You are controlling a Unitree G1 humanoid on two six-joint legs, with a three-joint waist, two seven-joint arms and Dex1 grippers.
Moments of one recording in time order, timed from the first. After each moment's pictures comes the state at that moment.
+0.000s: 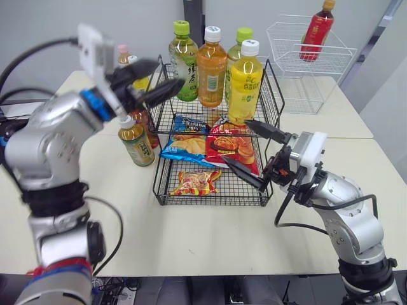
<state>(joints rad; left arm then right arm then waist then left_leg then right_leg) -0.61 0.64 0.43 -0.32 -0.61 0.88 -0.70 -0.37 -0.40 0.12 -0.53 0.44 0.30 0.71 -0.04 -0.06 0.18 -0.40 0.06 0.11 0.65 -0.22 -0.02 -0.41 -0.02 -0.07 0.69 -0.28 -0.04</state>
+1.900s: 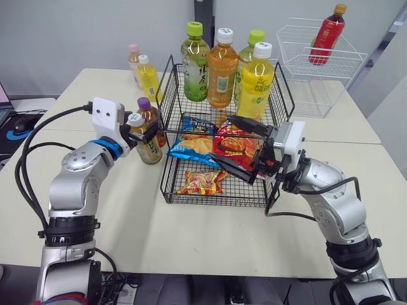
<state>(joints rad) -0.54 0.58 0.19 0.02 -0.36 0.50 -0.43 -0.44 -0.37 0.14 -0.46 0.41 0.27 0.70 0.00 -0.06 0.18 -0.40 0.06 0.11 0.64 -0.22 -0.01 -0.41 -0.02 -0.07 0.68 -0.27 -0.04</state>
